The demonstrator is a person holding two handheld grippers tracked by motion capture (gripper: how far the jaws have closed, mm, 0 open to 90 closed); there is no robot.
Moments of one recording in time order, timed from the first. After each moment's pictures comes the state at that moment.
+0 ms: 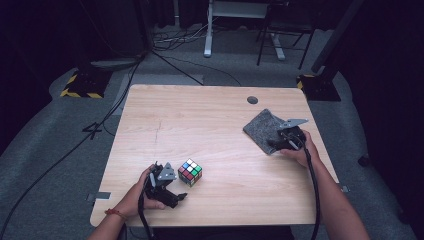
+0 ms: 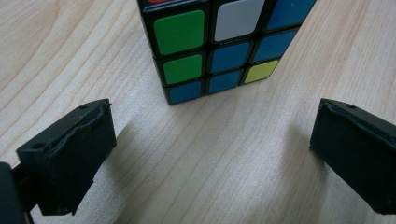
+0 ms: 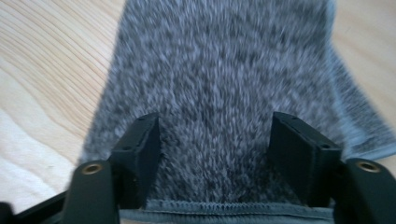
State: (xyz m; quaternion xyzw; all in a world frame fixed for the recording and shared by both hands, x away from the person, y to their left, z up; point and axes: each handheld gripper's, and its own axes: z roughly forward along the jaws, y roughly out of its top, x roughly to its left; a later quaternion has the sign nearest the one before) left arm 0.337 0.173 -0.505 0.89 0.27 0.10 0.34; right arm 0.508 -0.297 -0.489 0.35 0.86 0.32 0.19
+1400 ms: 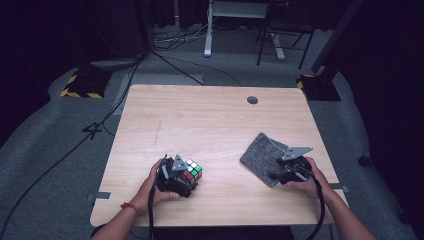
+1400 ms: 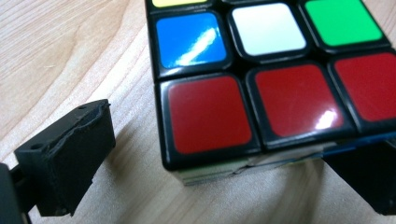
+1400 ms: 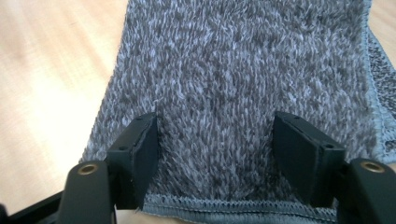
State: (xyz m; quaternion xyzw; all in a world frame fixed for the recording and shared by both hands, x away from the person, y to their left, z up) left arm 0.360 0.141 -0.504 0.88 0.33 0.11 0.33; right arm 0.402 -0.290 -0.488 0.28 0.90 0.32 0.12
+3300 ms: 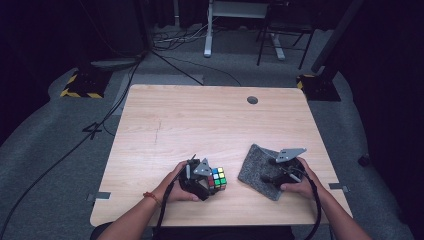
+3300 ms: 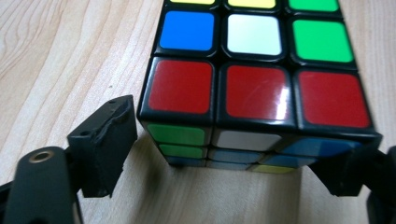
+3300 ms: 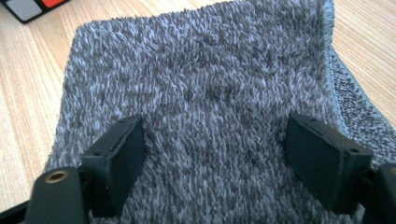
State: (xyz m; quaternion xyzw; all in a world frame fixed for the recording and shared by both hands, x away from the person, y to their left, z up) left arm 0.369 0.079 -0.501 0.92 0.15 0.05 0.36; right arm 0.402 -0.272 -0.493 0.24 0.90 0.35 0.09
